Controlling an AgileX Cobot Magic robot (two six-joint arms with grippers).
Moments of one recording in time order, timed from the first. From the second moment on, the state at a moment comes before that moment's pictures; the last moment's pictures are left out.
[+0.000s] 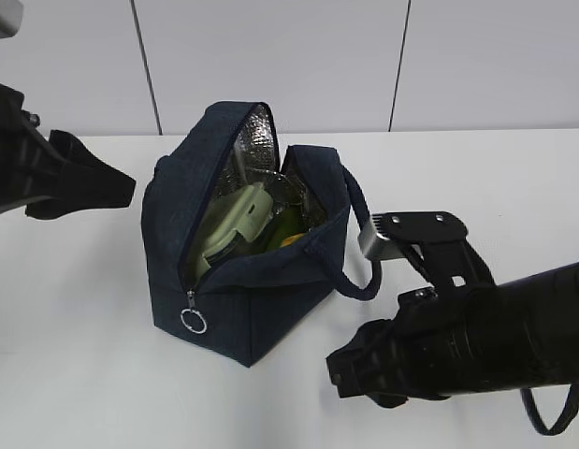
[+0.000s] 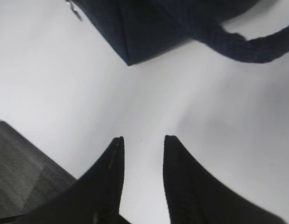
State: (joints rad) left arm -0.35 1.20 -0.84 -0.56 0.56 0.47; right arm 0.61 1.45 -0.60 1.22 0.26 -0.91
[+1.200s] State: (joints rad) left arm -0.35 1.20 -0.84 -0.56 0.56 0.47; right arm 0.86 1.81 -0.46 -0.02 -0.88 -0.01
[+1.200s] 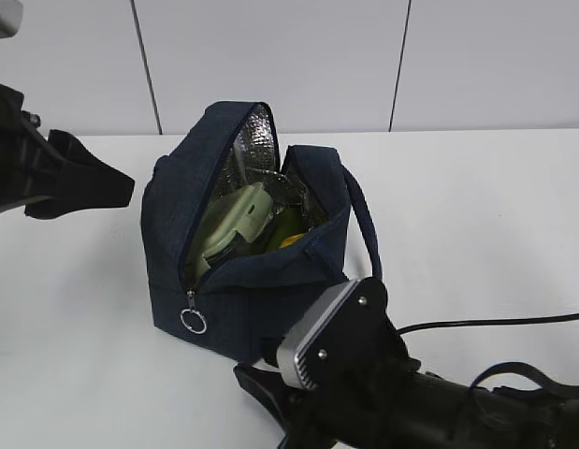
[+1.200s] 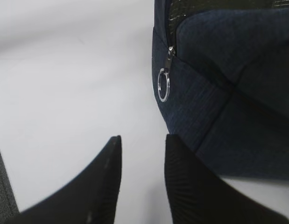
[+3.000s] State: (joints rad) left arm -0.35 1.20 -0.84 -0.56 0.57 0.47; right arm 0.86 2.01 -0.87 0.03 -0.51 -0.01
